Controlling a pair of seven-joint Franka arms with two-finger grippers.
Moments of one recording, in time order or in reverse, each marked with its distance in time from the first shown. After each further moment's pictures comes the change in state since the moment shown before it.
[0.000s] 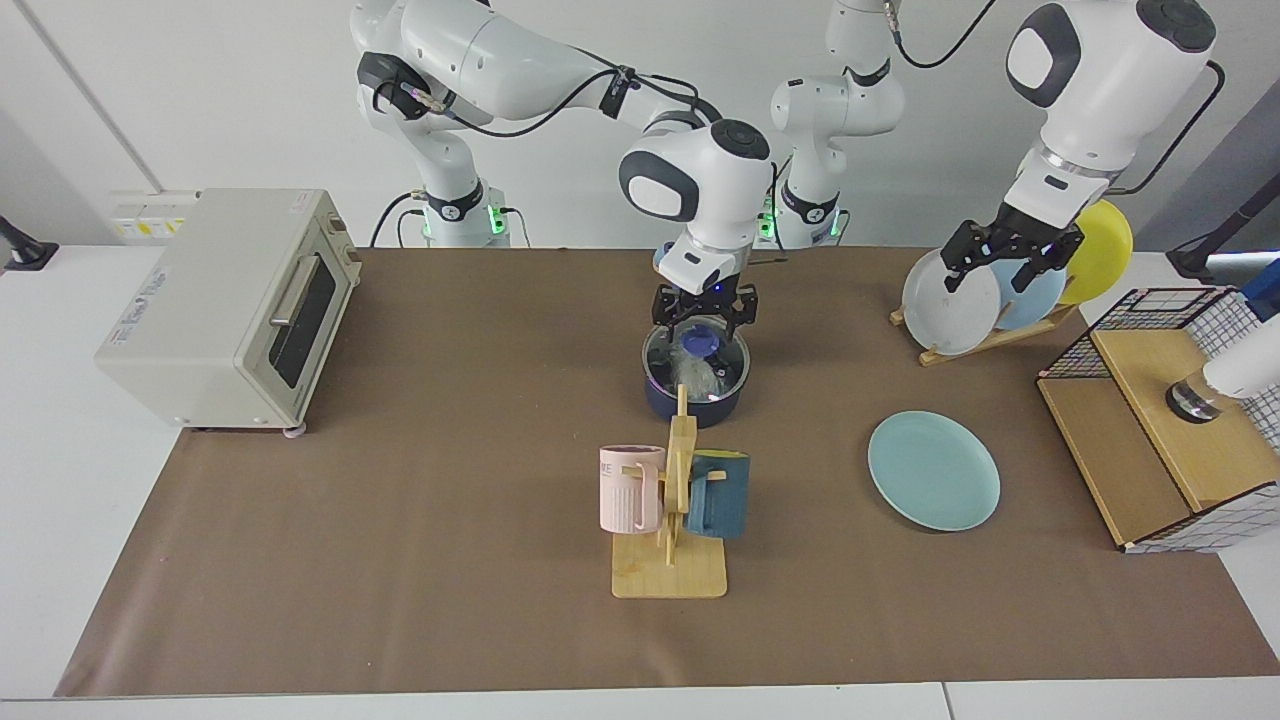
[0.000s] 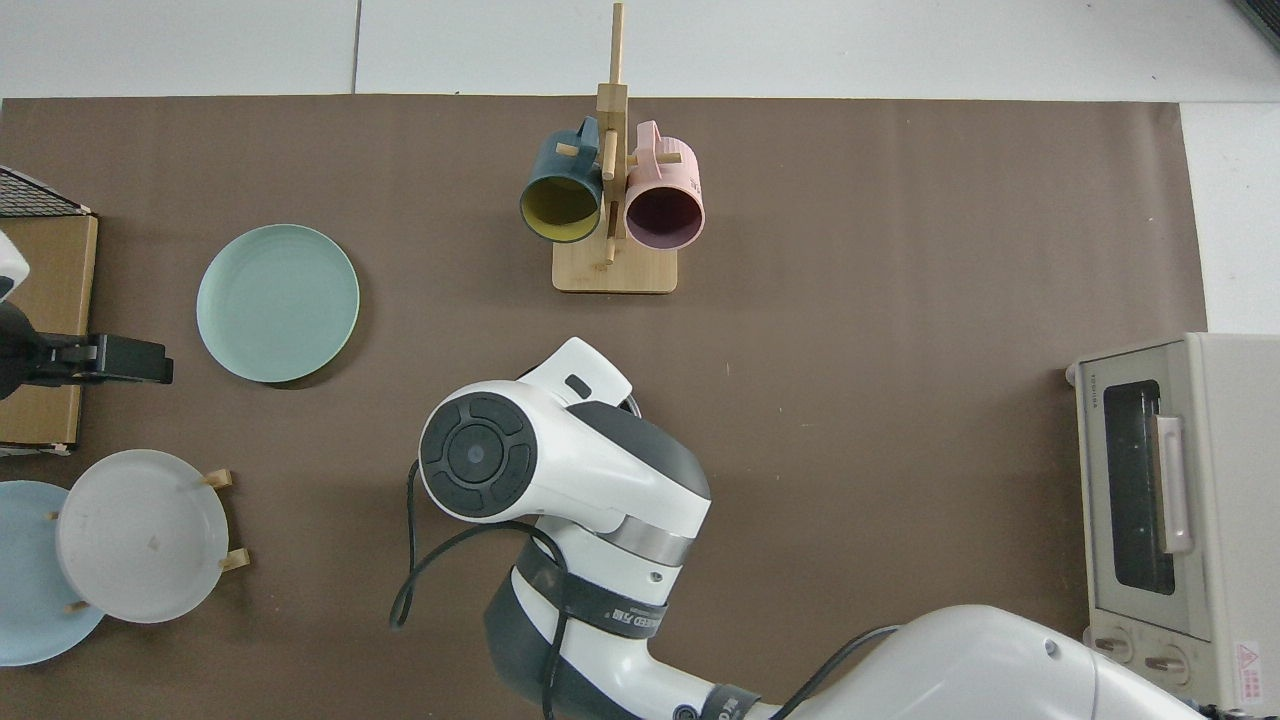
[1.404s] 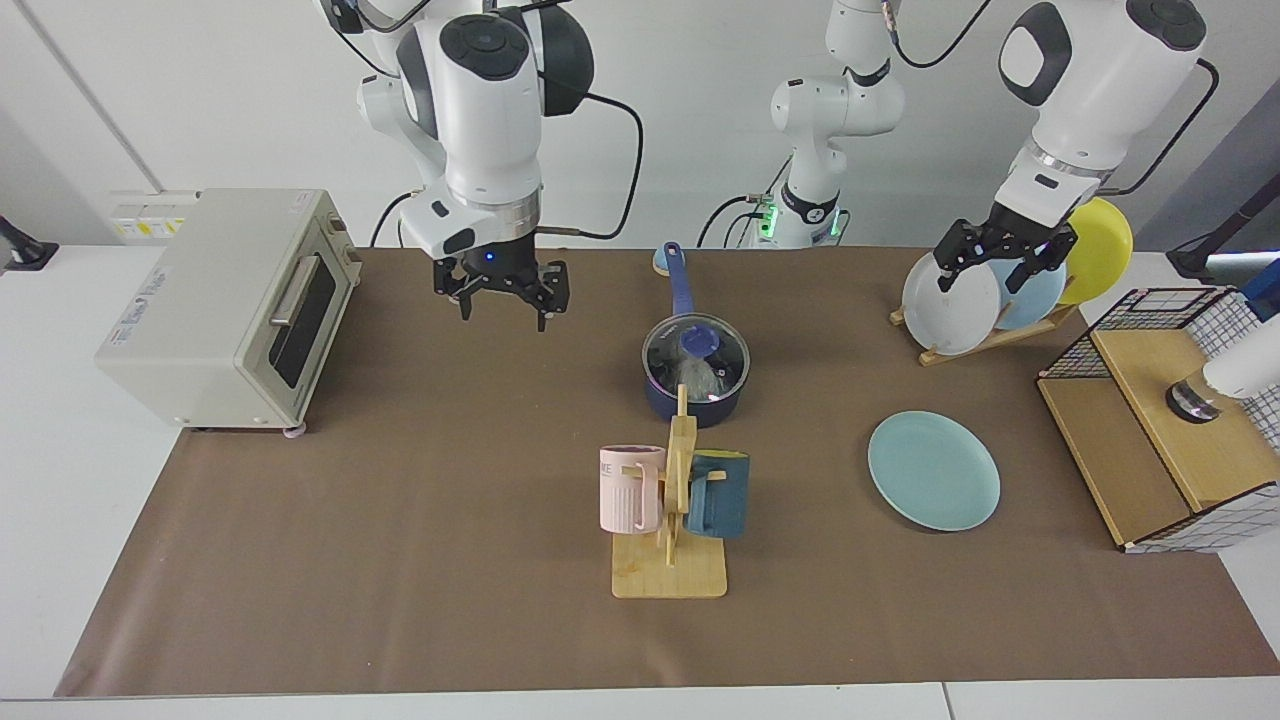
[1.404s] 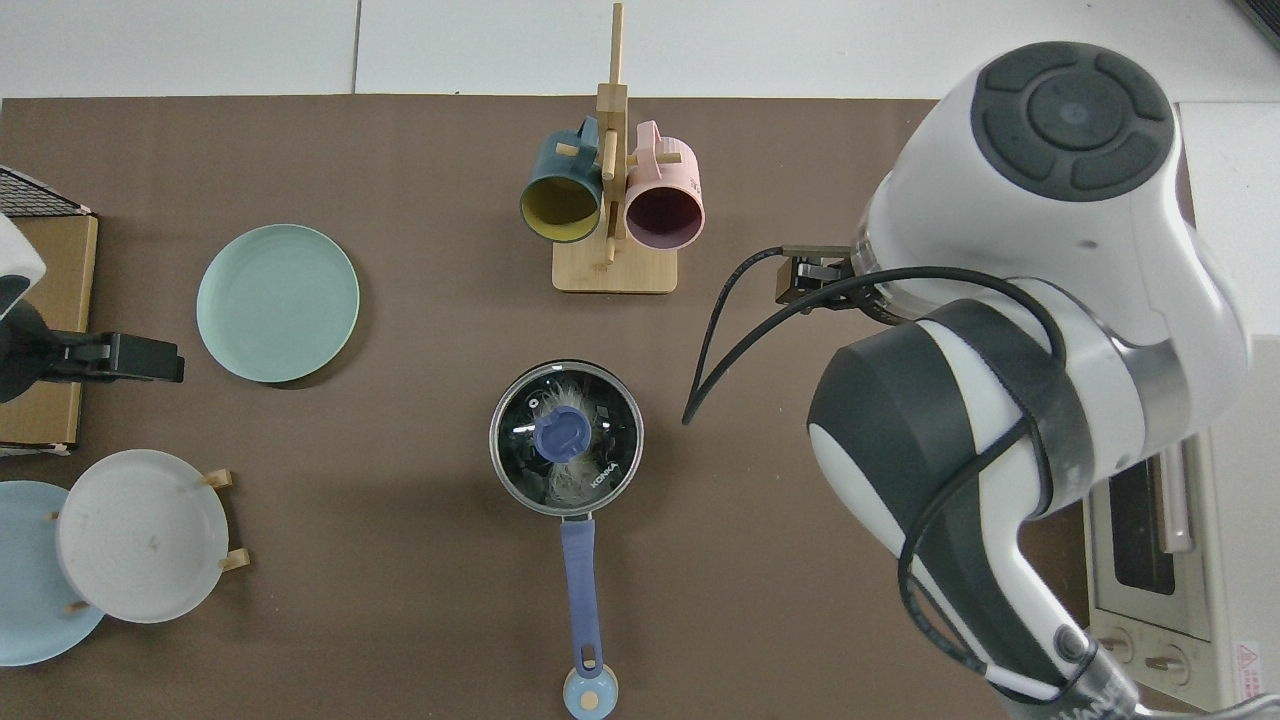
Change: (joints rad) left arm -0.002 0.000 -0.016 0.004 0.000 0.001 0.000; right arm 0.052 -0.355 -0.662 0.104 0.432 -0.219 -0.502
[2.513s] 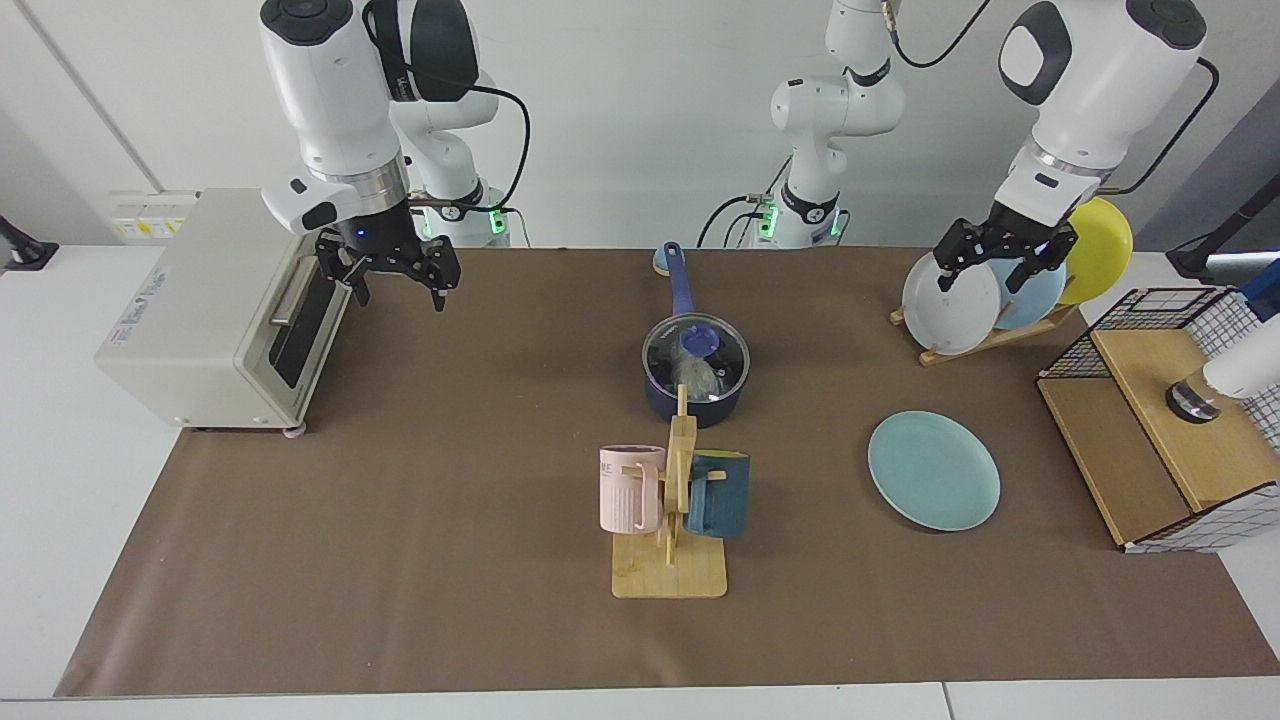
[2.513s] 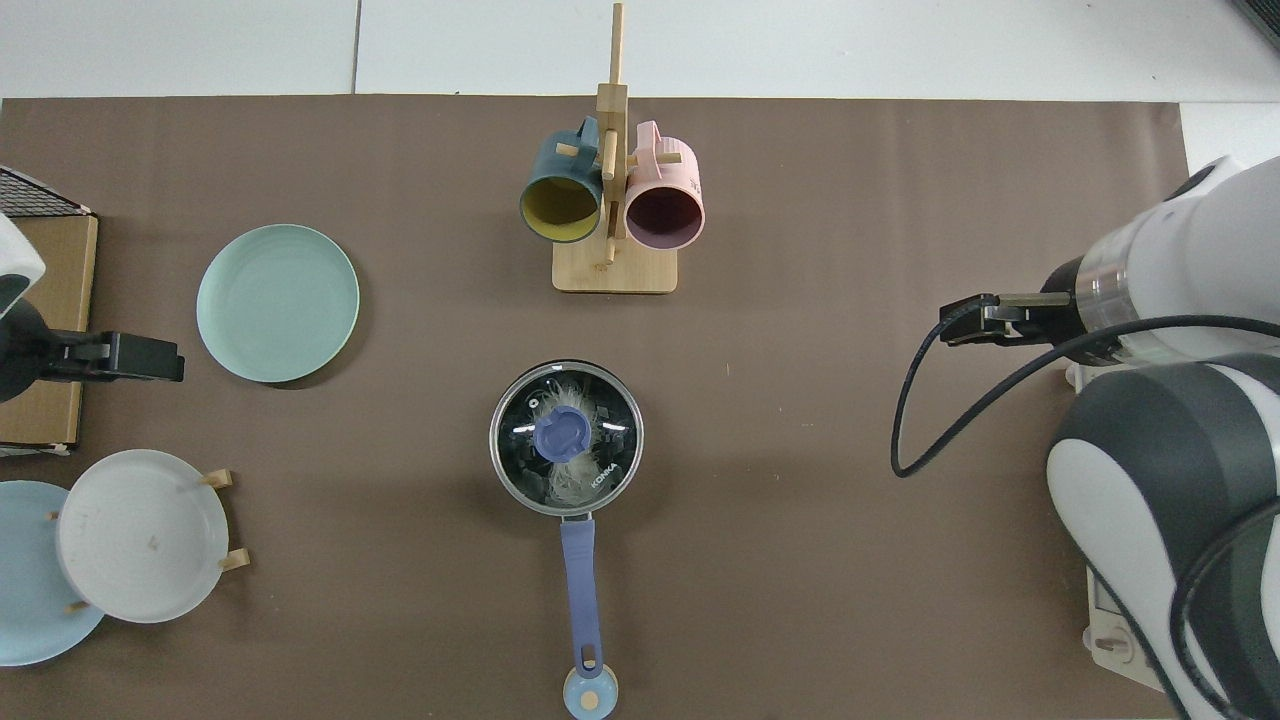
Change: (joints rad) left arm -0.001 0.000 -0.001 0.002 0.000 0.000 0.000; right arm 0.004 -0.252 -0.245 -0.311 0.127 0.120 -0.323
